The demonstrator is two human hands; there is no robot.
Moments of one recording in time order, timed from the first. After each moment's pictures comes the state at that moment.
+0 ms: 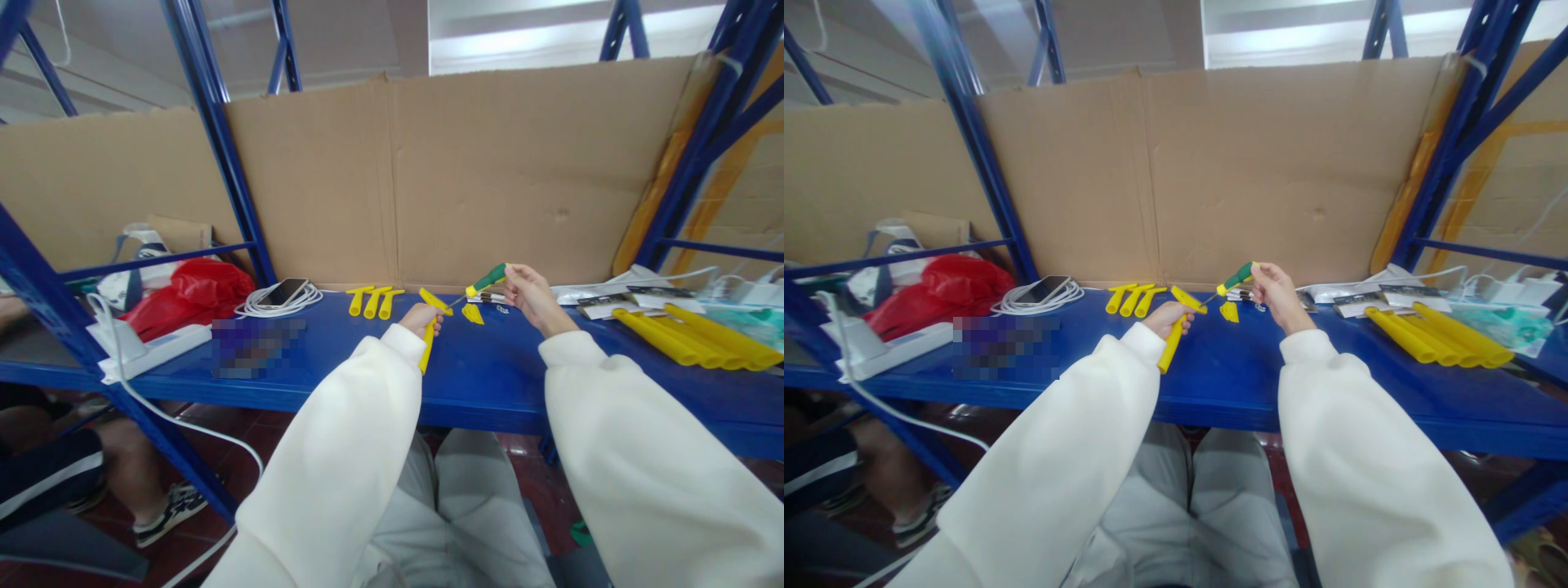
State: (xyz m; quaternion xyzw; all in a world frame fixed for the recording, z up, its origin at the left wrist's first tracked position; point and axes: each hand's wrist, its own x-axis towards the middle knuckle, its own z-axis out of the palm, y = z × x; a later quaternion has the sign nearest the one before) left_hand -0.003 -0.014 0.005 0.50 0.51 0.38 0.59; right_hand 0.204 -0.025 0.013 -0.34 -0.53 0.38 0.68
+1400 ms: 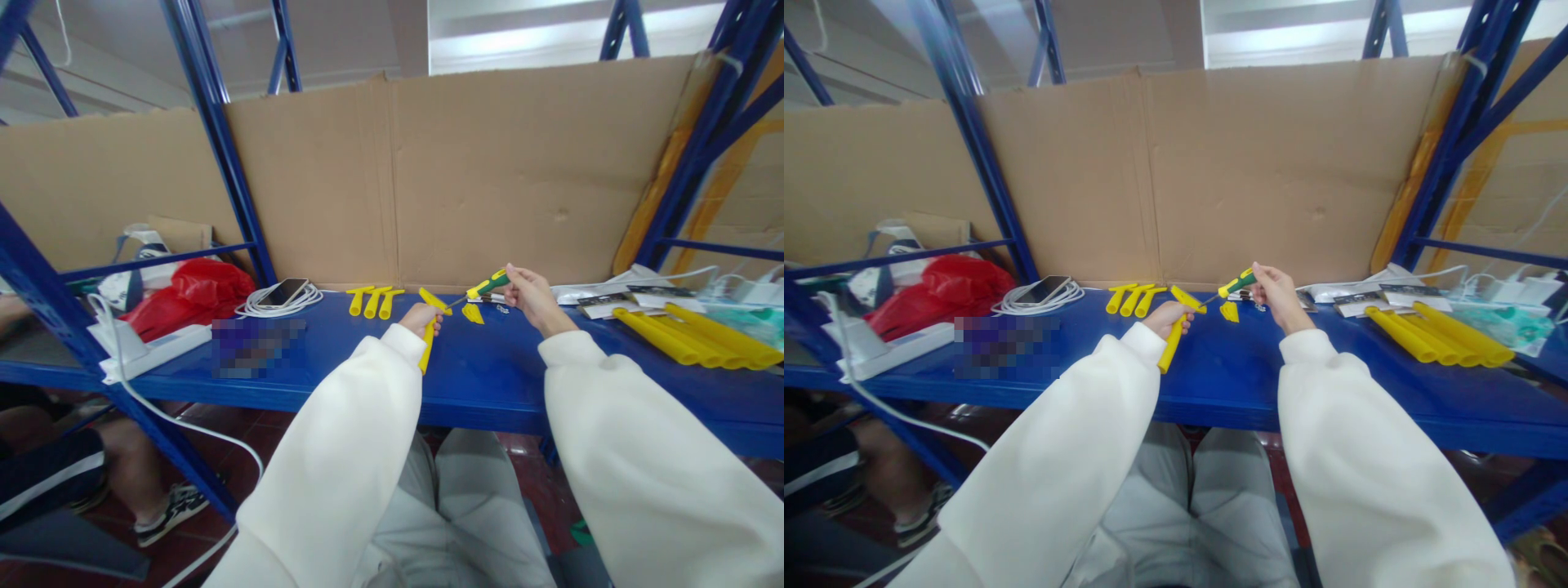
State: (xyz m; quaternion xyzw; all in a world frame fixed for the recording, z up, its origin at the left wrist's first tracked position) left_hand -0.004 -0.013 0.004 0.51 0.50 0.39 0.58; right_hand 0.203 -0.023 0.012 -0.38 -0.52 0.36 0.67
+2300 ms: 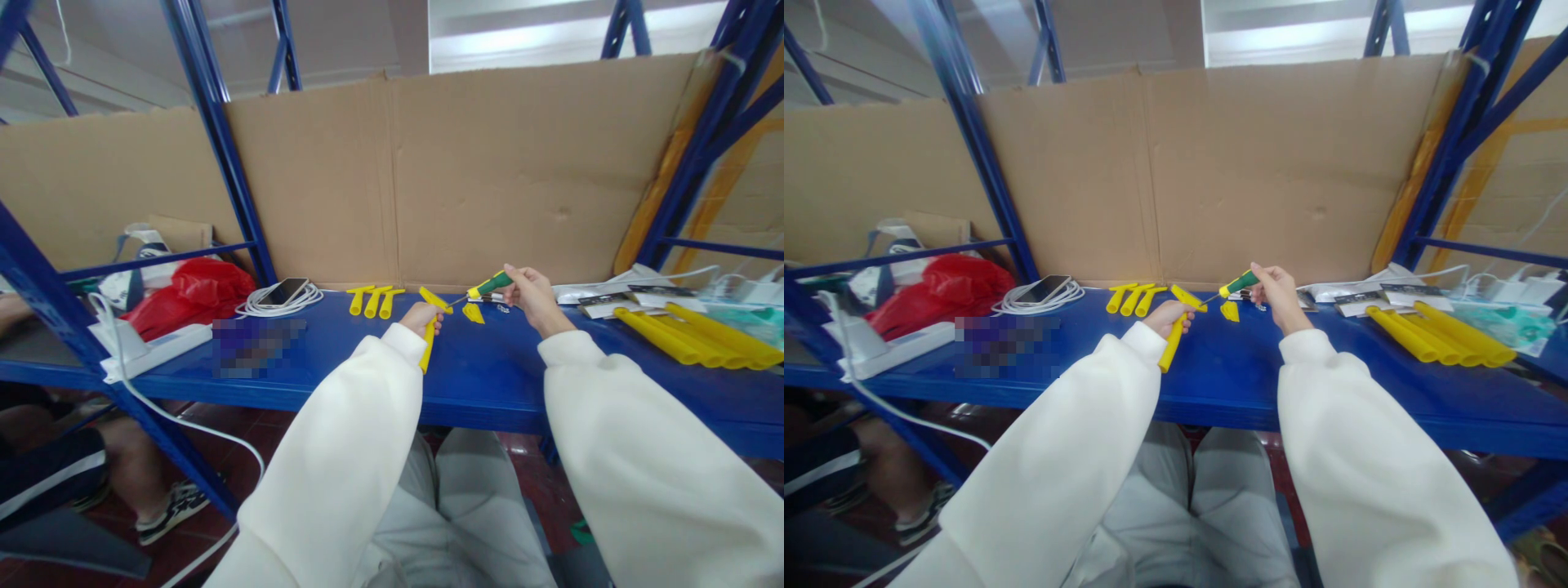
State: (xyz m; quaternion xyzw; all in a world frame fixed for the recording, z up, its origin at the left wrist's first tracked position) left_hand -0.004 -0.018 0.008 0.52 0.50 0.39 0.58; right_hand 0.202 -0.022 0.010 -0.41 -0.51 0.31 0.69
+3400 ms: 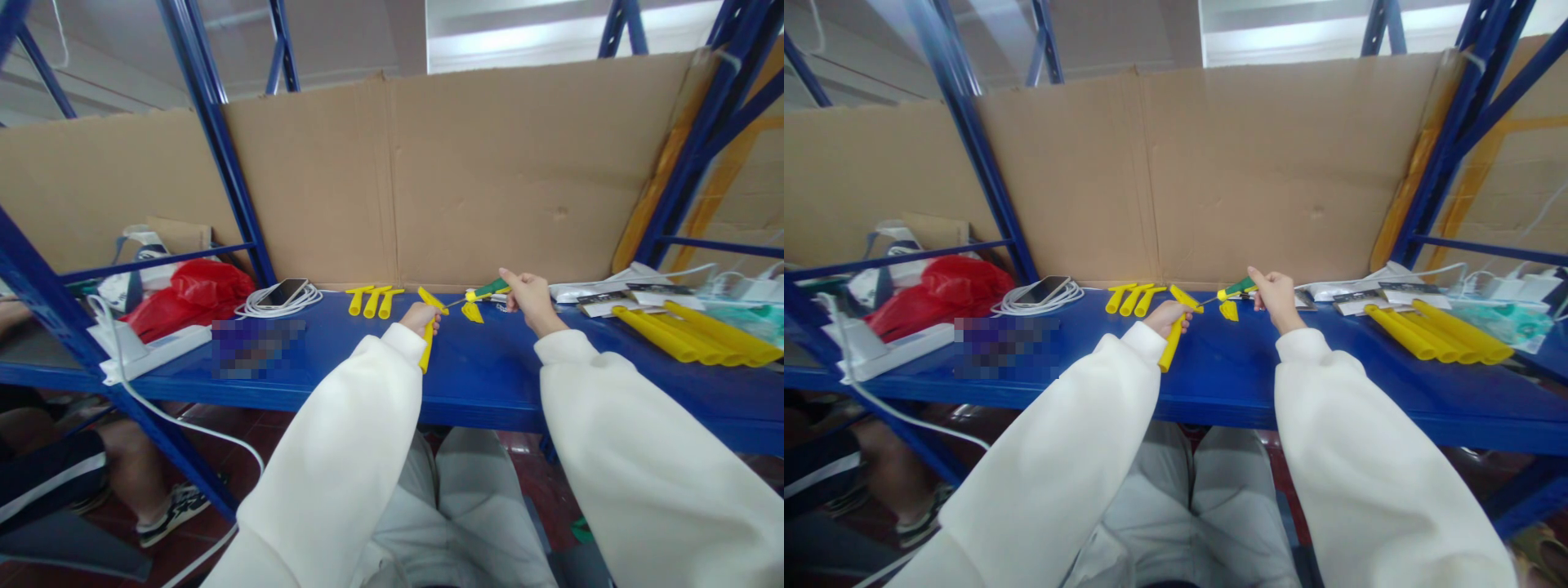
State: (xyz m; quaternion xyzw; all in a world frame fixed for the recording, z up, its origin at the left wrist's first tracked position) left_hand -0.003 -0.012 0.002 0.51 0.52 0.40 0.56; right_hand 0.203 -0.019 0.002 -0.48 -0.51 0.23 0.68
